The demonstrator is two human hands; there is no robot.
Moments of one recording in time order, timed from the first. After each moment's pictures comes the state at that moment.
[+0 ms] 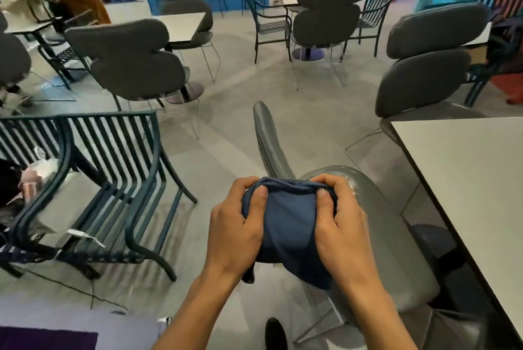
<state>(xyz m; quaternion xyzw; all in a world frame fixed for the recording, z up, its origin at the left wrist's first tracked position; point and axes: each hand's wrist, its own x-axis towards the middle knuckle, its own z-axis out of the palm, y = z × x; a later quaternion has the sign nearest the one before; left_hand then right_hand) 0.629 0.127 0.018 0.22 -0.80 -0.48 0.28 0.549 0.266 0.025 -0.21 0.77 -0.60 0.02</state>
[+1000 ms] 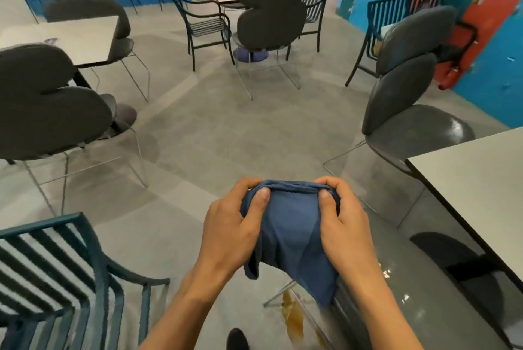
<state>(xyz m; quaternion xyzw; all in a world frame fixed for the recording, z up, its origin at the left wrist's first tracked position) 0.308 -0.220 0.001 0.10 -0.84 -0.51 0.16 0.266 -0.046 0.010 -0.05 0.81 -0.58 -0.01</state>
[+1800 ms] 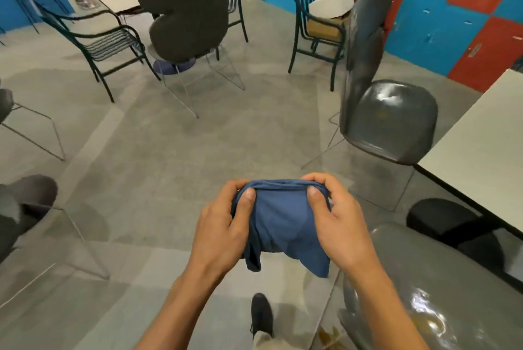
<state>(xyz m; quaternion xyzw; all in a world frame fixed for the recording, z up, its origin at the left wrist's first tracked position) -0.004 -0.364 -0.016 -0.02 -0.86 -0.50 0.00 0.010 -0.174 -0.015 0.09 0.80 -0.59 -0.05</state>
